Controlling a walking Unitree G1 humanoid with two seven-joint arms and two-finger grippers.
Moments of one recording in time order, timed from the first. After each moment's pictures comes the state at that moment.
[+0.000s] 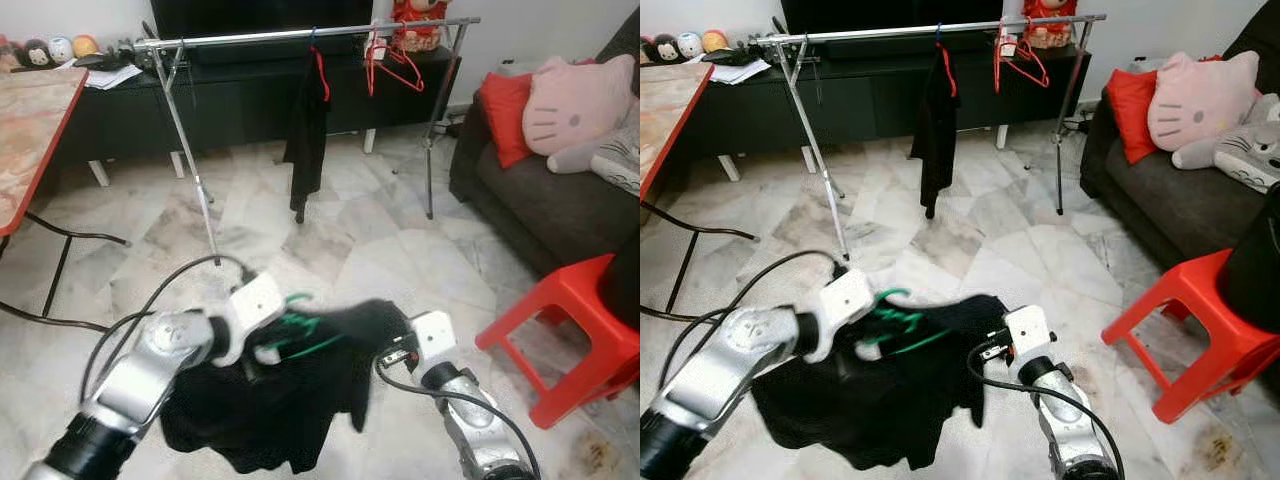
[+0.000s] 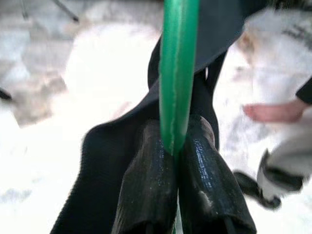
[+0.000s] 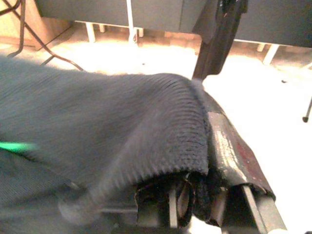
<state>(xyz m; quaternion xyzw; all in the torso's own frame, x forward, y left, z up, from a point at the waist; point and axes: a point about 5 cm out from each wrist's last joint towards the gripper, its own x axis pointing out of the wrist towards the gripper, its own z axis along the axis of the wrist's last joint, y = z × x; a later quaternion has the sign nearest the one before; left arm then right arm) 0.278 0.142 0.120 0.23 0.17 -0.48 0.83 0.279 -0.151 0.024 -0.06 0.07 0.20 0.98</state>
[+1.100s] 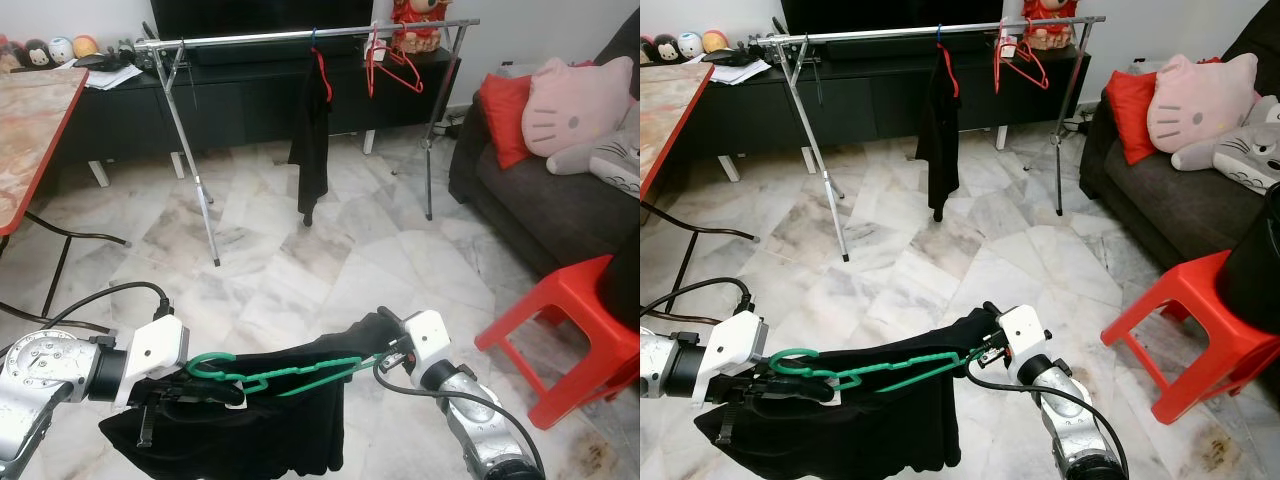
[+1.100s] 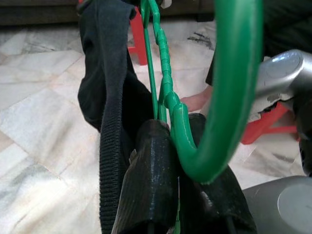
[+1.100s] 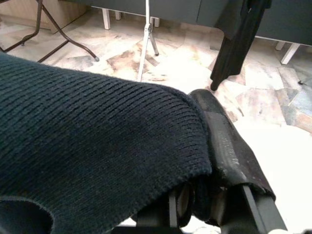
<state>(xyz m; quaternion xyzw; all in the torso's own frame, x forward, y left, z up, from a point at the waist) 0.226 0.213 0.147 0.22 0.14 -0.64 0.72 0.282 -0.151 0.024 -0.08 0.08 0.23 0.97</state>
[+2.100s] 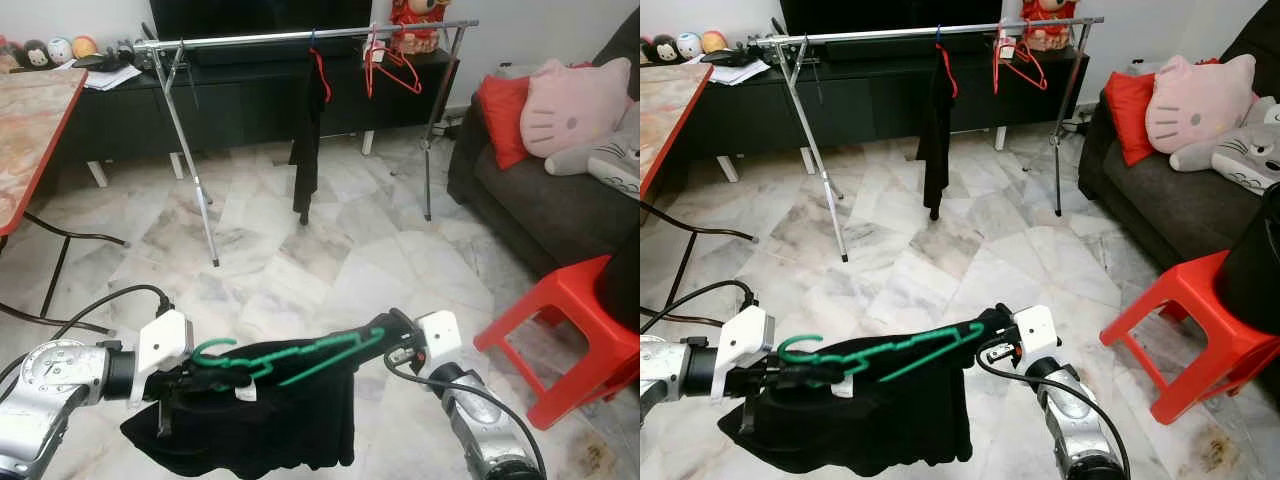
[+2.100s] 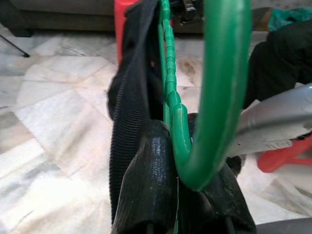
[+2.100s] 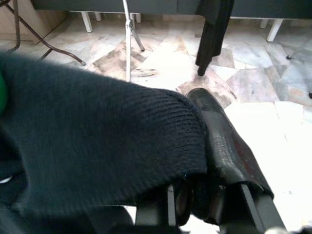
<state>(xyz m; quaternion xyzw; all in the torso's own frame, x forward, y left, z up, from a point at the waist) 0.240 0.213 0.133 0.18 0.12 -0.58 0.78 0.281 -0.162 0.017 -0.02 0.11 0.18 0.98</state>
